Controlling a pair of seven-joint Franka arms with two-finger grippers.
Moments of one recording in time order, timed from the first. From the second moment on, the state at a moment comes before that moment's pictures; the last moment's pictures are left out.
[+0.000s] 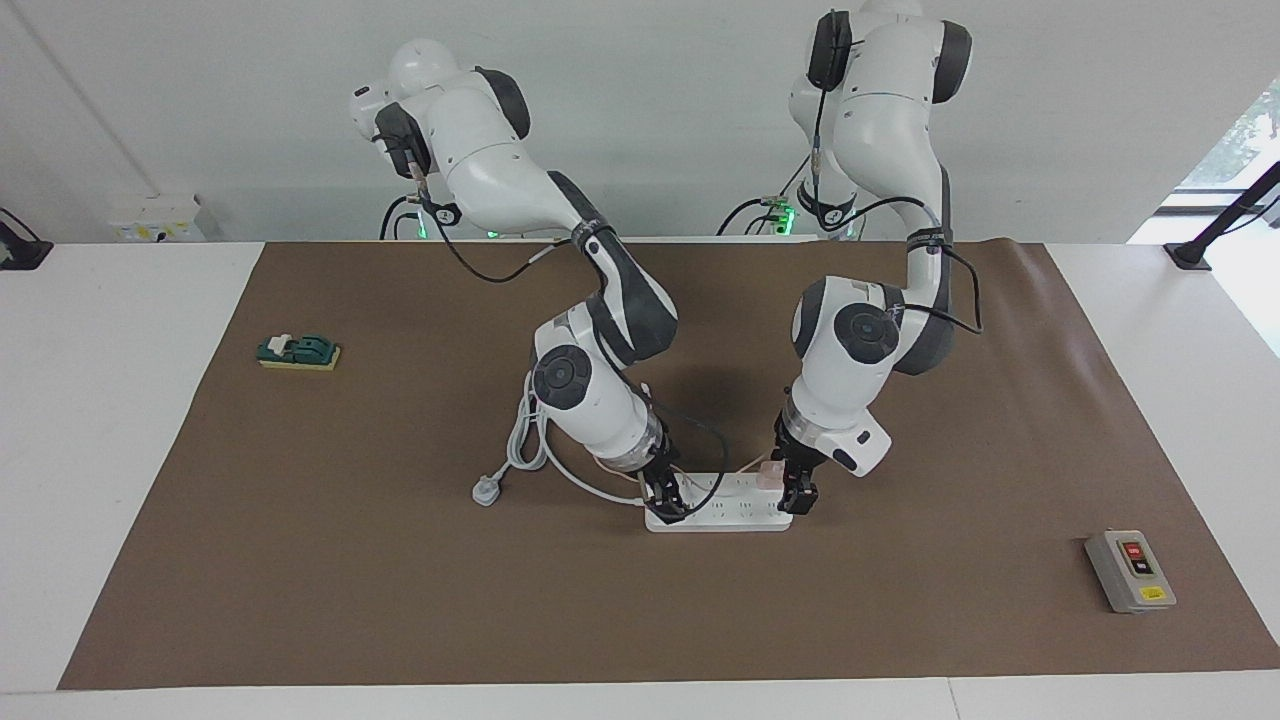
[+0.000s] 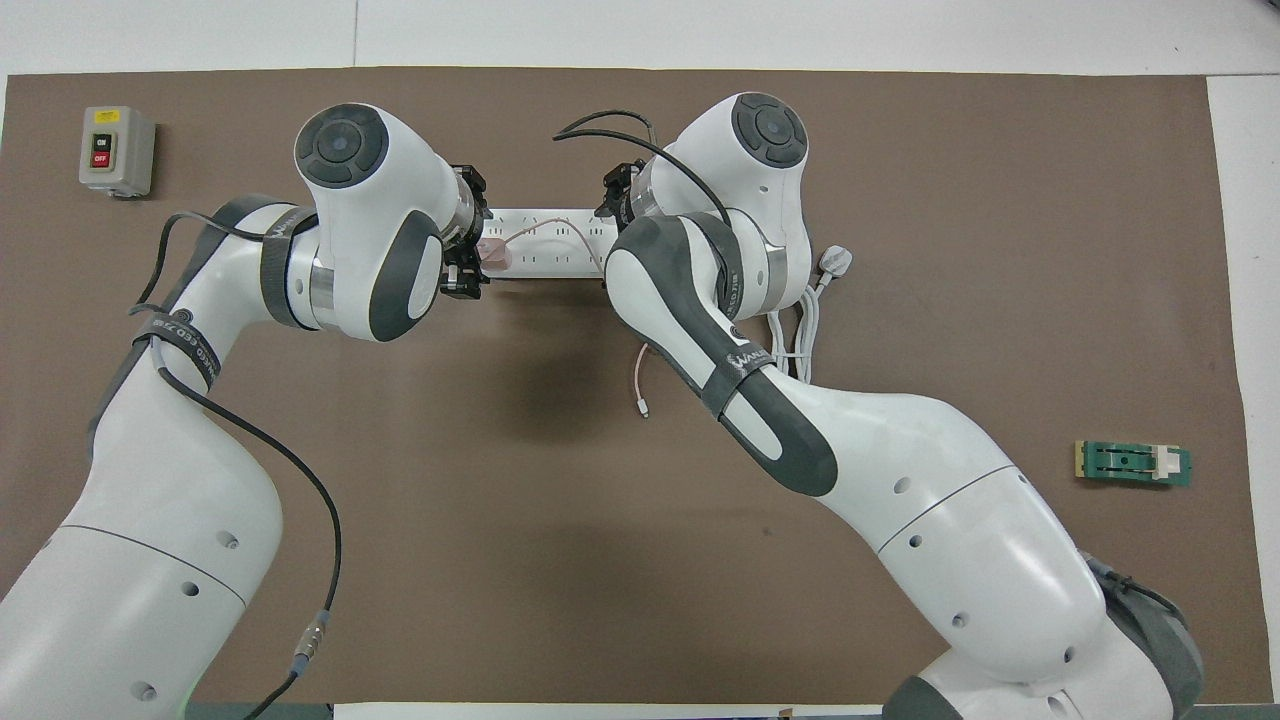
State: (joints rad) left arm -0.44 0.56 0.07 -1.56 -0.12 2.21 -1.76; right arm 0.42 0.88 0.07 -1.10 0.41 2.14 1.74
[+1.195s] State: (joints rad) left arm -0.46 0.56 0.07 -1.57 -0.12 2.21 -1.76; right arm 0.42 0.93 0.07 -1.06 0.41 2.15 1.73
